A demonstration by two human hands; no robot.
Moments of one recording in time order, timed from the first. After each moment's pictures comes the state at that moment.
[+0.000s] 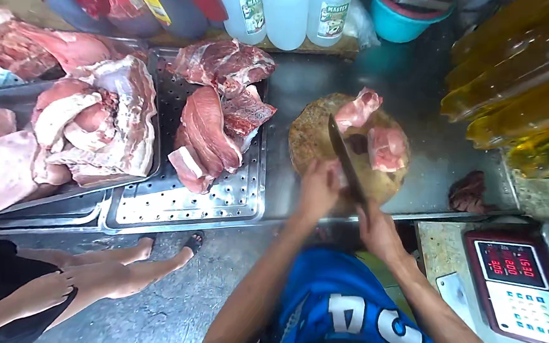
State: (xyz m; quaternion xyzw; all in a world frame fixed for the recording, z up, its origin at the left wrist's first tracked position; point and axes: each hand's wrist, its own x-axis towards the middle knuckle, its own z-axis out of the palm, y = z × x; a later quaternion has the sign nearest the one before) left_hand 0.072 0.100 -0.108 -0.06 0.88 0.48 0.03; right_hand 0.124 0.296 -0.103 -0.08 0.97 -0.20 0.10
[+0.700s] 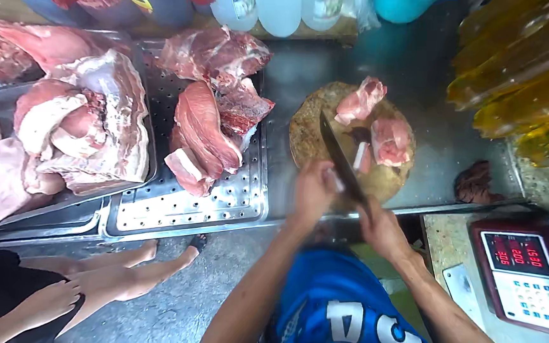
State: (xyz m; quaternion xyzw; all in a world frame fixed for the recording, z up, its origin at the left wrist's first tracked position) left_hand 0.075 0.081 -0.112 -0.07 0.88 0.47 0.01; right_hand 0.122 0.282 -0.105 -0.07 0.96 -0.21 0.14
